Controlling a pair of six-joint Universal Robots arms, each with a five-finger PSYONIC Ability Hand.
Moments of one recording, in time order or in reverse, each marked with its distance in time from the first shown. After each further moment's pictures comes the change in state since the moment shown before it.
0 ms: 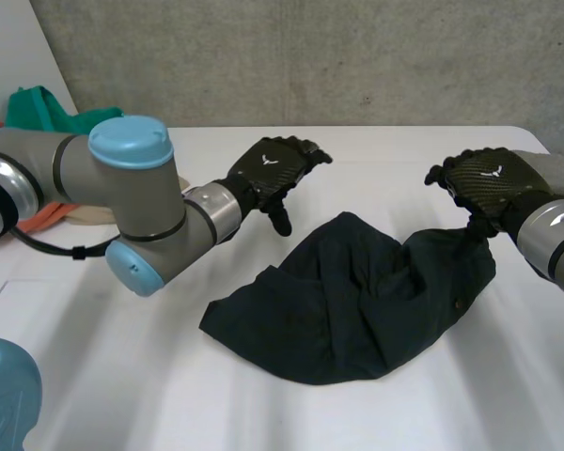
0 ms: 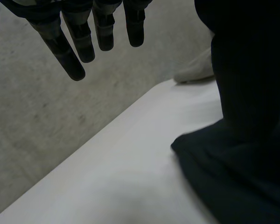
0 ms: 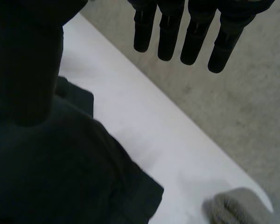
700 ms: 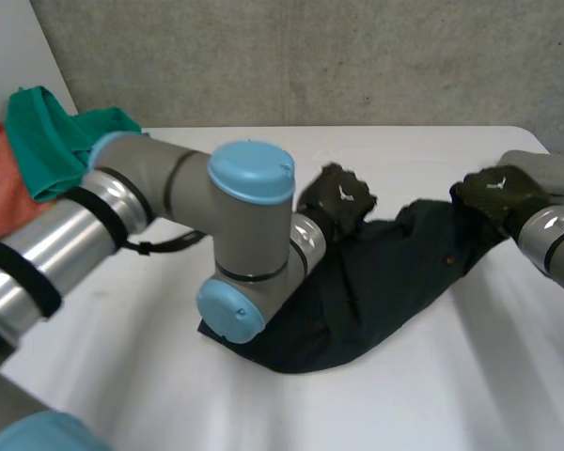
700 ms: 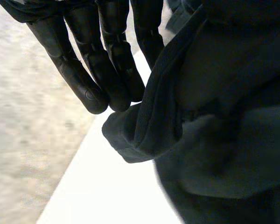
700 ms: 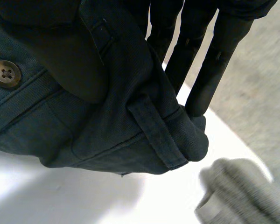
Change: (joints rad) left arm -0.271 -0.143 0.286 -0.209 -0.347 0.370; right arm -0.068 0.136 -0.043 -0.059 -0.018 -0.077; left_hand 0.947 0.973 0.950 0.886 0.916; right_hand 0.739 0.794 0.777 0.803 0.763
